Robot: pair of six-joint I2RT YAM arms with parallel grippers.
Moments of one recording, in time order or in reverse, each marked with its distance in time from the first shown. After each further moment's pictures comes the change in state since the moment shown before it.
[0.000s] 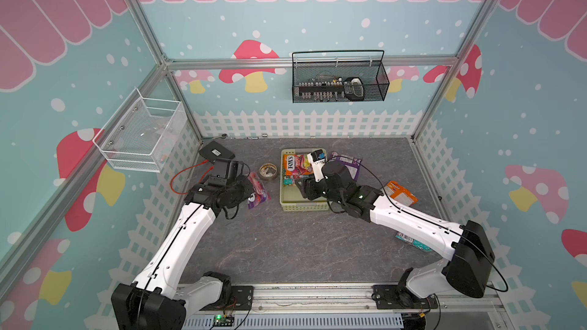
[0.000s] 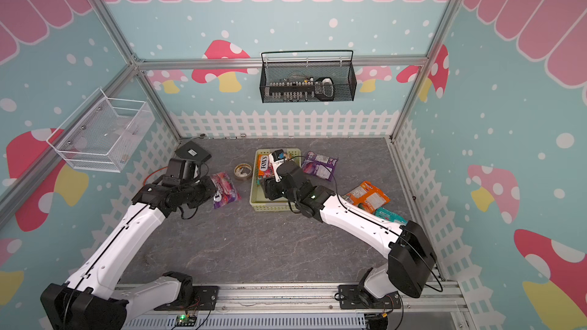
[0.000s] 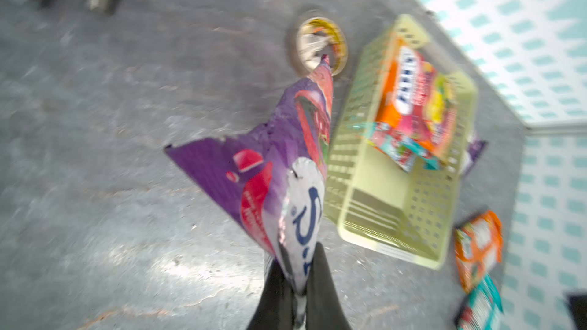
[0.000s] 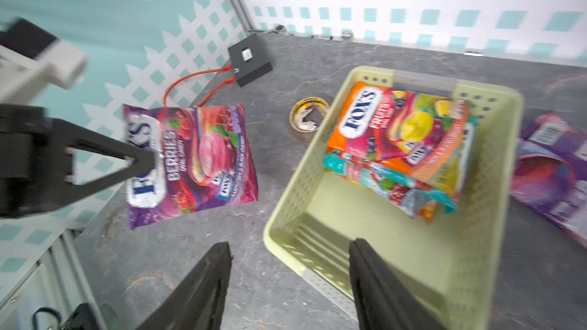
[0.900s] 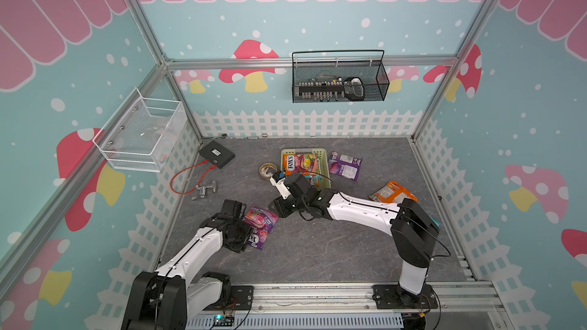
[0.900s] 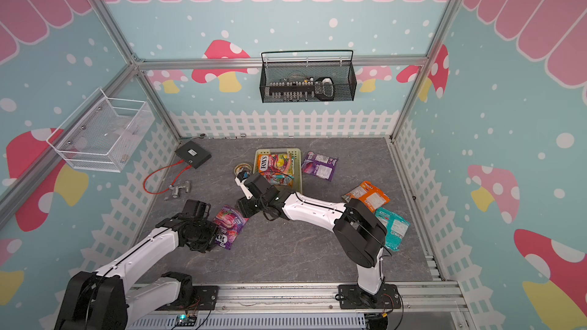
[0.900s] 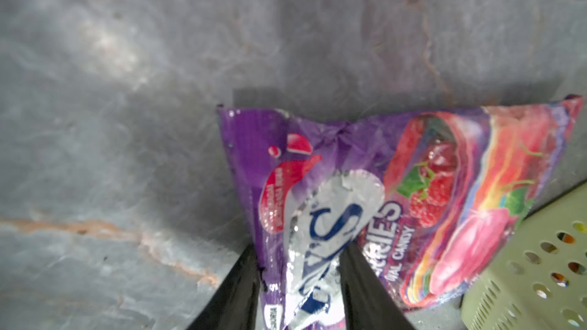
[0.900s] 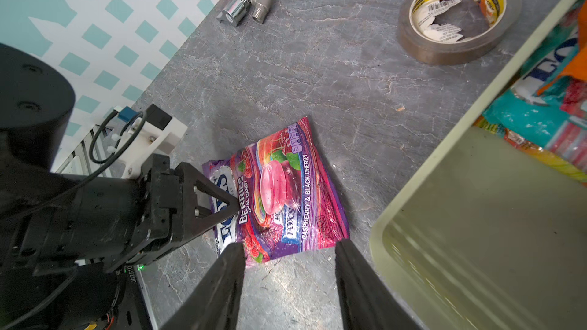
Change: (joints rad) left arm 0.083 -0.056 -0.669 0.211 0.056 -0.628; right arm 0.151 0.415 0.214 -0.019 -0.250 -0.034
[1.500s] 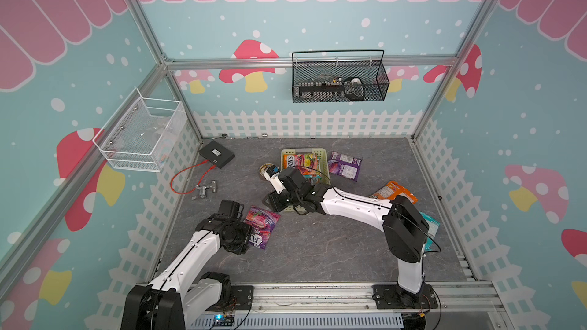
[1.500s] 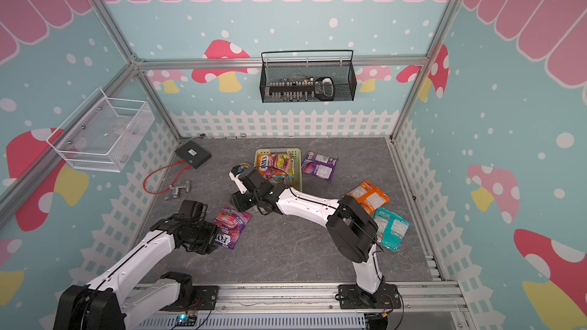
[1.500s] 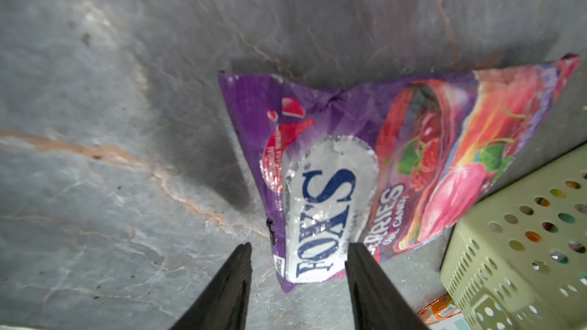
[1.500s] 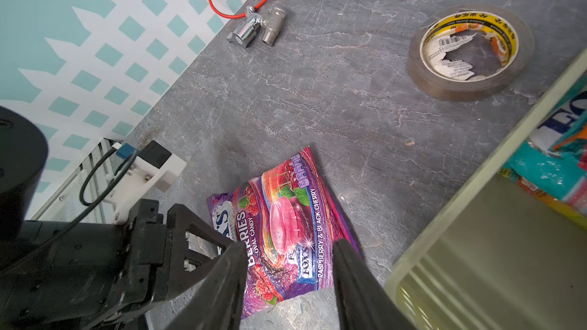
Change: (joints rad) left arm 0.003 -0.071 0.020 -0.105 0.094 -0.051; right arm -0.004 0.088 0.136 -0.026 -0.013 -0.019
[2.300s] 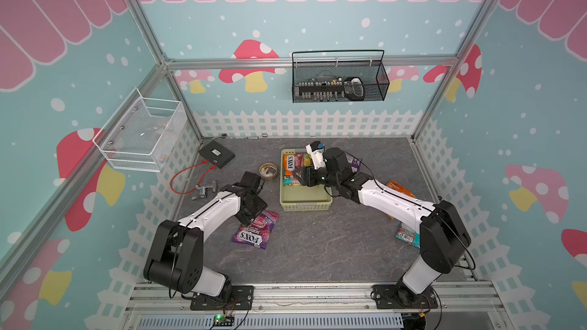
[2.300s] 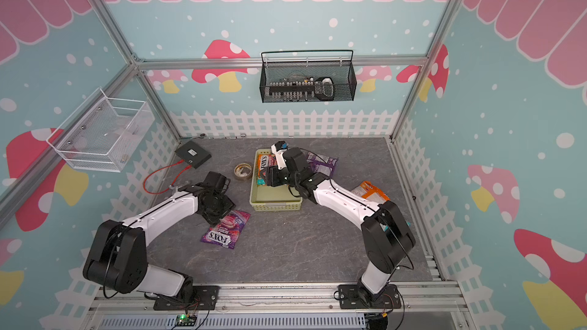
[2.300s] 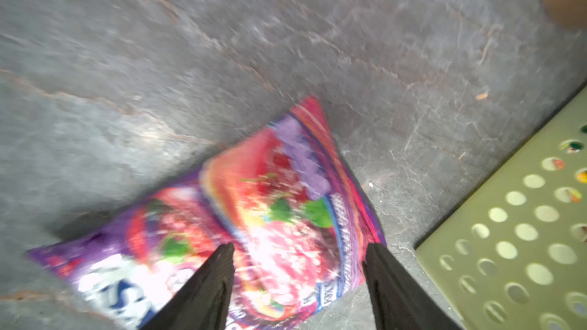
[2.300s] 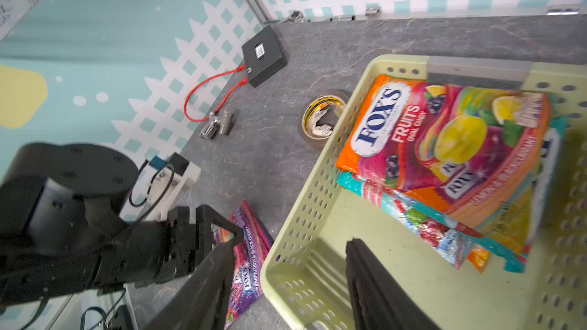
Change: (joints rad) left arm -0.092 0.387 0.382 0.004 -0.247 0.268; right arm -0.244 -0.242 -0.203 0.138 -0.072 0.082
